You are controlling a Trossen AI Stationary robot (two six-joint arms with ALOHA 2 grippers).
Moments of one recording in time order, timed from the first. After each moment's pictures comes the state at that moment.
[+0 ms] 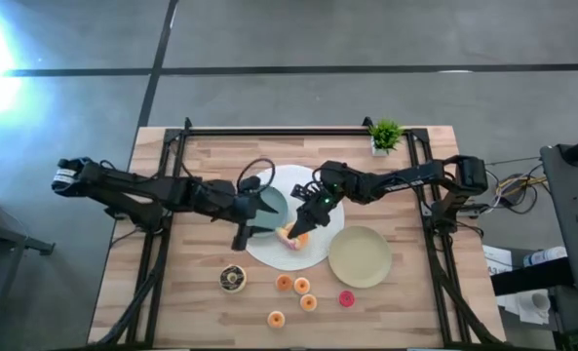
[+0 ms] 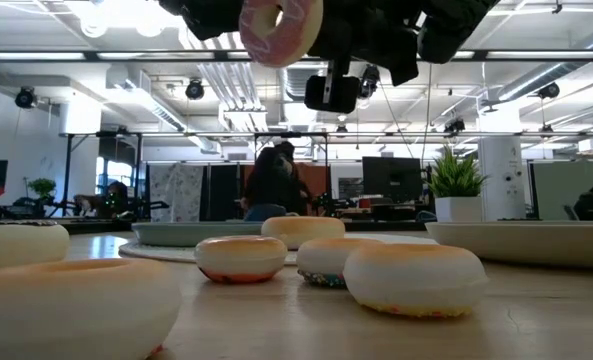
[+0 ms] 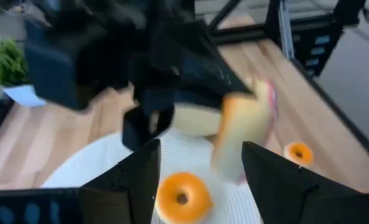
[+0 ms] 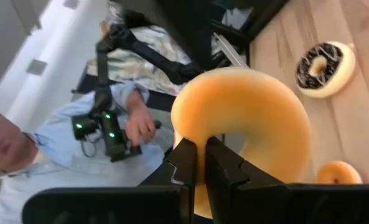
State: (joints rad) left arm -0.14 1.19 0.95 -0.18 -0.02 0.07; right arm -0.10 1.73 1.01 0.57 -0.87 1.15
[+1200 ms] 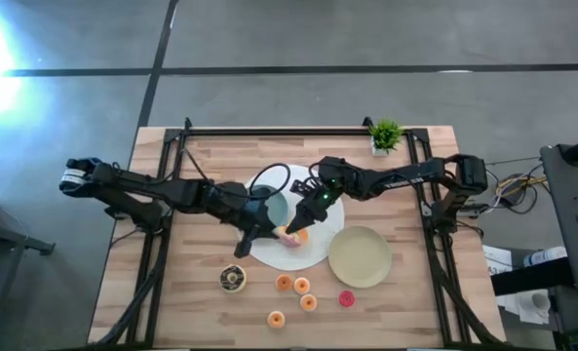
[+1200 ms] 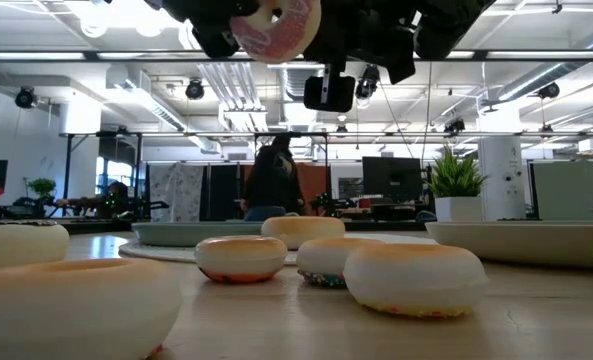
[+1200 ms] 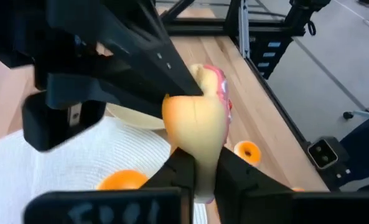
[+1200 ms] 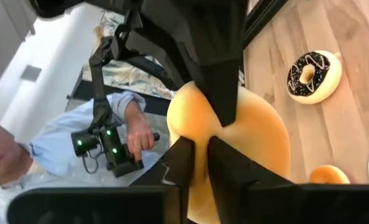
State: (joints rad) left arm -0.13 1.28 0.96 -0.15 0.18 -0.06; right arm -0.13 1.73 1.04 0.52 -0.85 1.16
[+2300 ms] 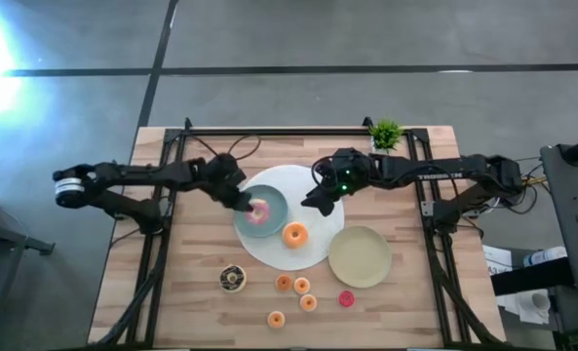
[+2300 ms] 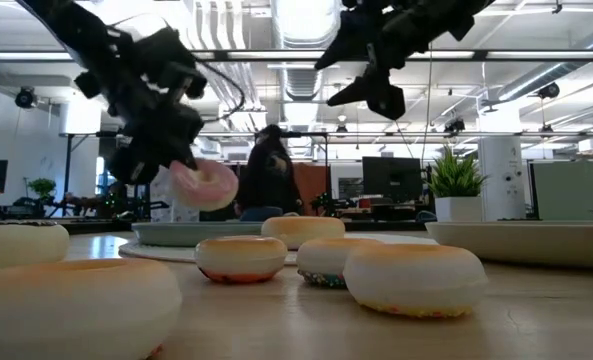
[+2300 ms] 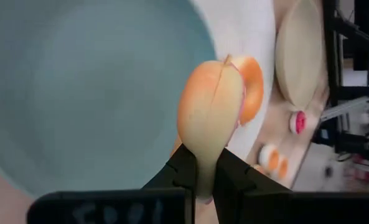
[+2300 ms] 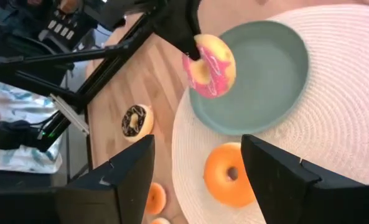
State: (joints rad) left arm 0.36 1.21 0.61 -0.24 0.47 -0.84; right arm -0.15 1.46 1.04 -0.19 -0.26 0.71
